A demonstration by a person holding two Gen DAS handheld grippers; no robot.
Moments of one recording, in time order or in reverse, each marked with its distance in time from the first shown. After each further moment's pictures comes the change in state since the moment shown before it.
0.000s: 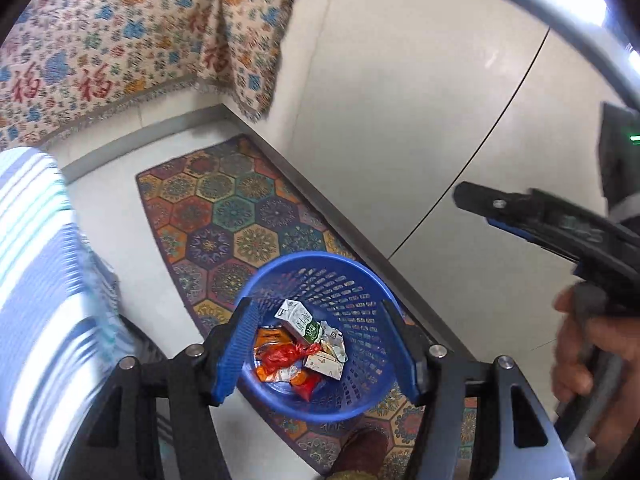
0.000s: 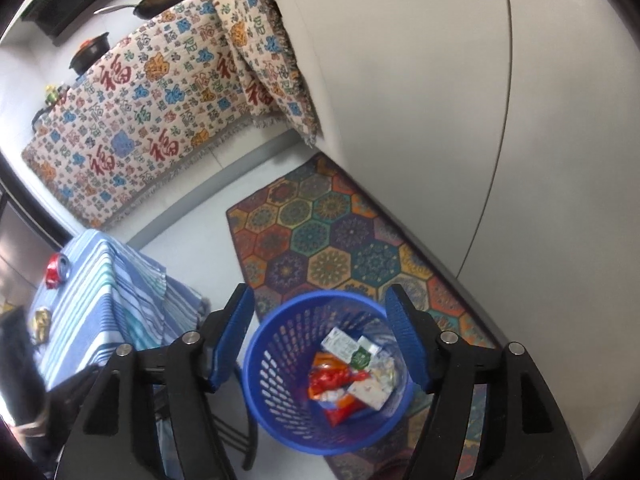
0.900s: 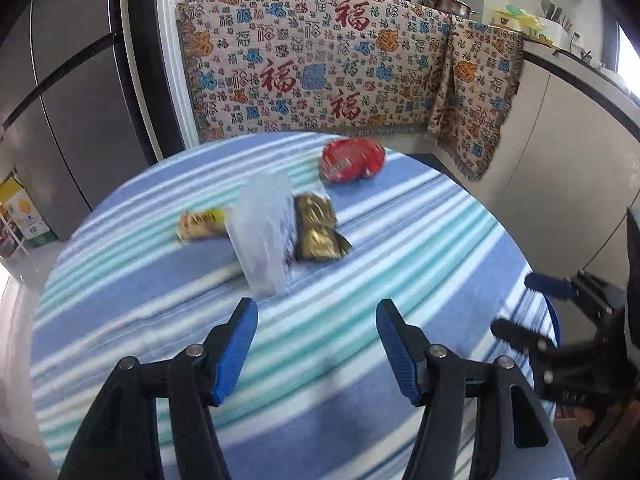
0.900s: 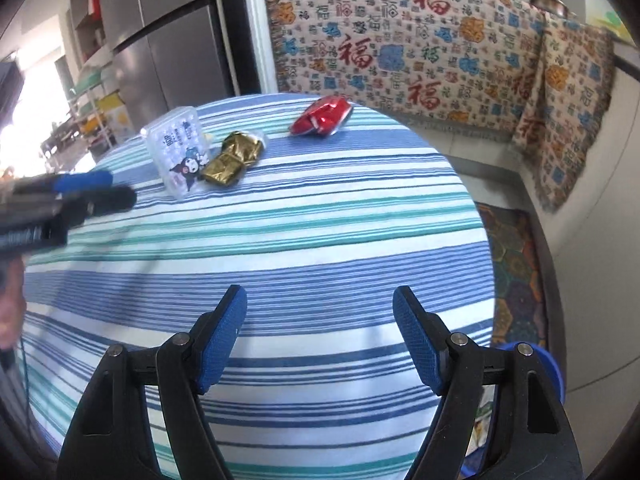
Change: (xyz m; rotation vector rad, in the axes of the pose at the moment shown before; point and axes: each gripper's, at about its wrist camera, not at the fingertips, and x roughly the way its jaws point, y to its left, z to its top) left arm -0.254 0.259 -0.081 -0.239 -0.145 0.515; right arm 0.007 0.336 -0.133 -0.708 0.084 0.363
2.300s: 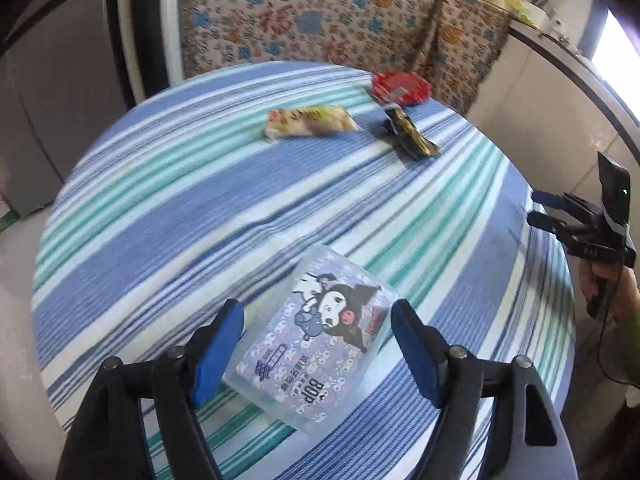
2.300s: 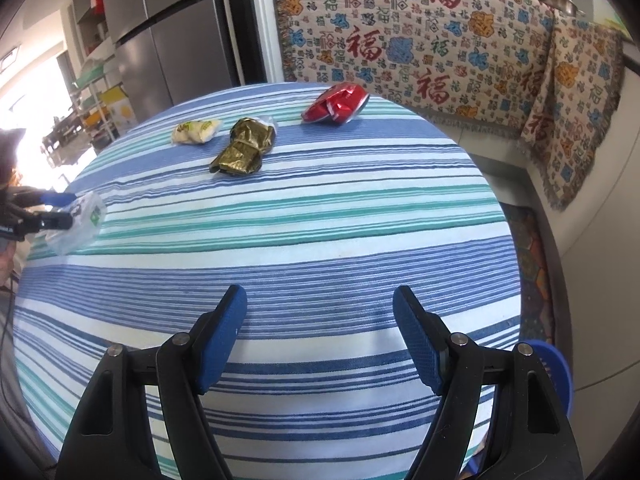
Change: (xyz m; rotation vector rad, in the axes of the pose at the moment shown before) left arm 0.001 0.154 -0.081 0.052 0.208 -0.272; right arm 0.013 0.016 -0.004 -0.010 0.022 0.013
